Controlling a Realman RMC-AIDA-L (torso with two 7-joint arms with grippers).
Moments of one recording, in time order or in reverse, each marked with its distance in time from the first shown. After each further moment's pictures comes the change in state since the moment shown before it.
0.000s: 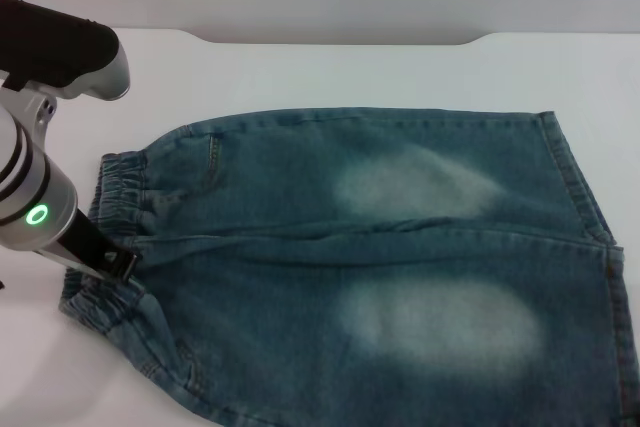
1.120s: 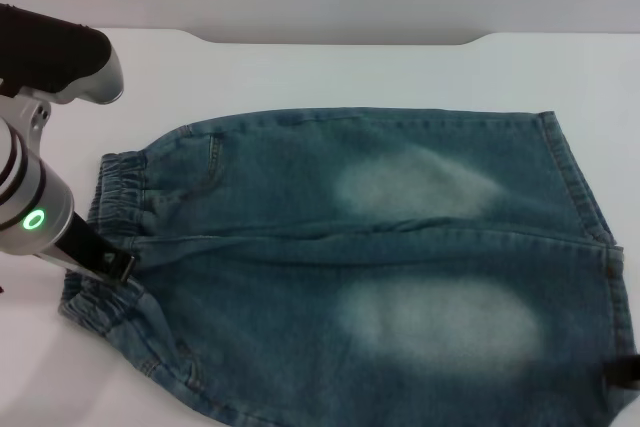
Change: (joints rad) left arm 0.024 0.000 0.000 0.001 -0.001 0.030 0.001; right arm 0.032 -0.001 0.018 -0.005 0.137 -0.019 -0.038
